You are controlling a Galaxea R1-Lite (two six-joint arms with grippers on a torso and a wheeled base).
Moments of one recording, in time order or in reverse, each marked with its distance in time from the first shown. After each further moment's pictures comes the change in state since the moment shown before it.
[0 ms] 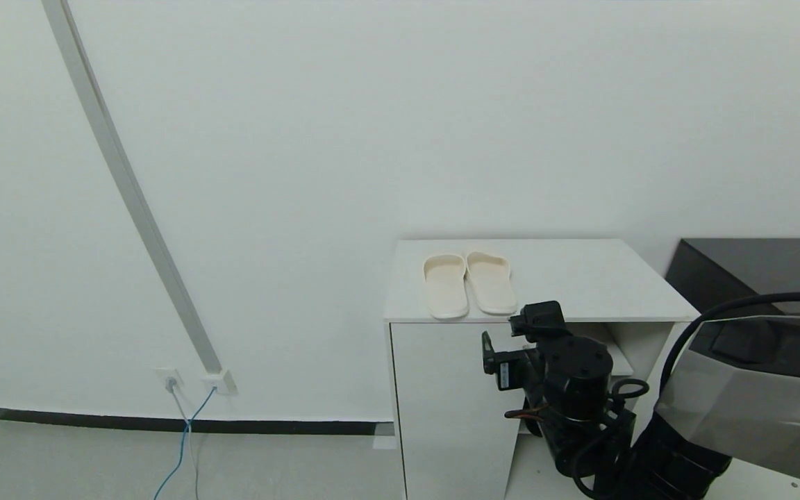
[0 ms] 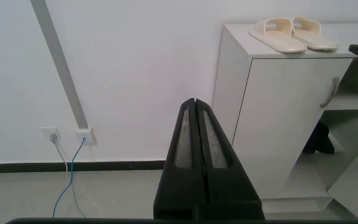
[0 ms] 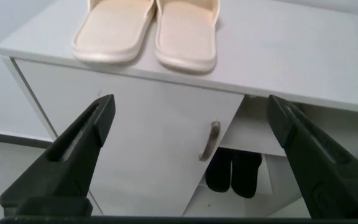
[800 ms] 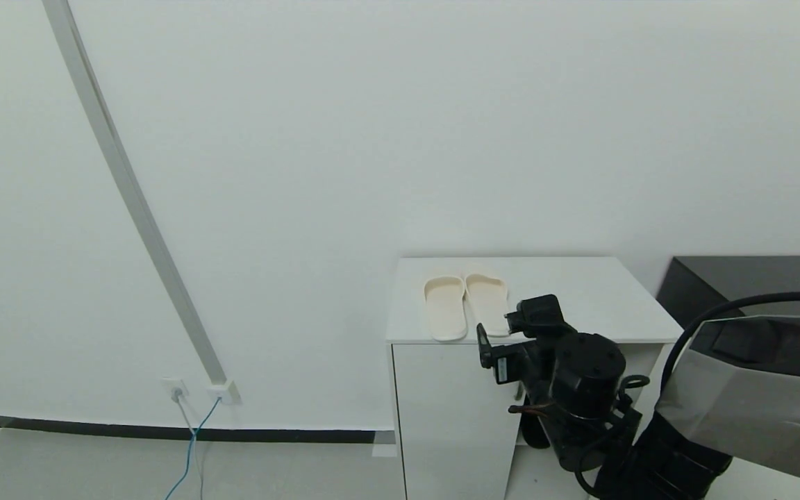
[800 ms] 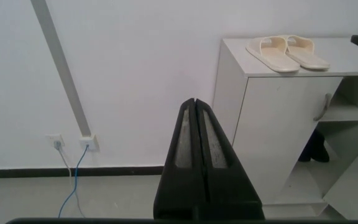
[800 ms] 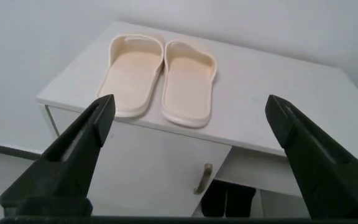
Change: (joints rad) left arm 0.000 0.000 0.000 0.000 0.001 0.001; right arm -0.009 0.001 -0.001 -0.076 0.060 -0.091
